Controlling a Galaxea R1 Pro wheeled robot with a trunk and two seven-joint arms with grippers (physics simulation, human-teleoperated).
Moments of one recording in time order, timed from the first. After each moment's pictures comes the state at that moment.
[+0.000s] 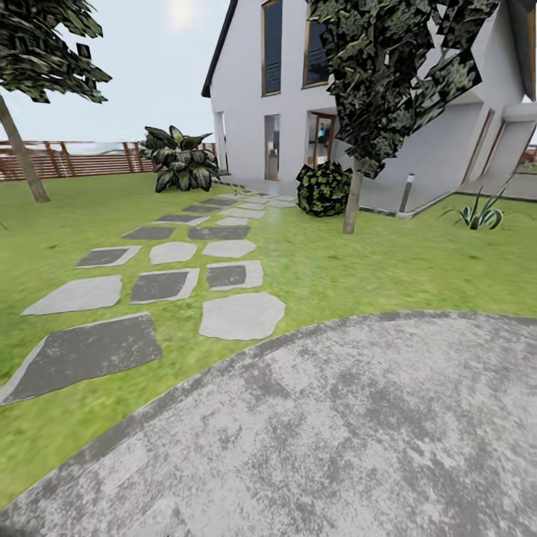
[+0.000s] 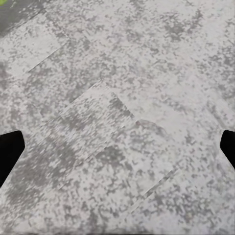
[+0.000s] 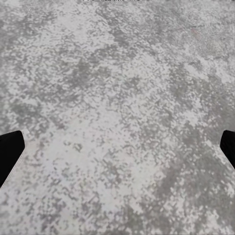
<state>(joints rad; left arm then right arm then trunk) -0.27 0.05 0.04 -0.24 0.03 -0.33 0.06 -0.05 -0.08 0.07 -0.58 0.00 -0.31 -0.17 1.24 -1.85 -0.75</state>
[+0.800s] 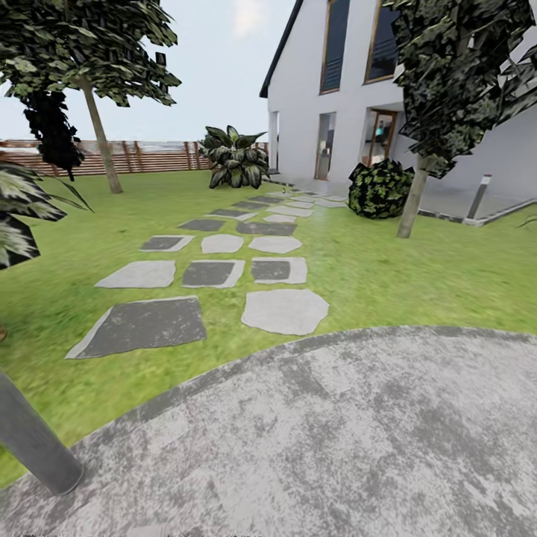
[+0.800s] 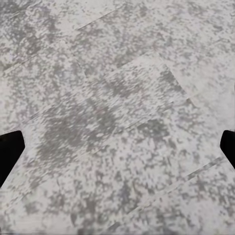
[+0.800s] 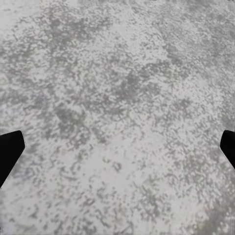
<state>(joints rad) -0.27 0.05 0.04 -0.24 0.03 -0.33 0.06 -0.05 -0.08 0.07 -0.58 0.00 -0.31 -0.17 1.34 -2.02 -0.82</state>
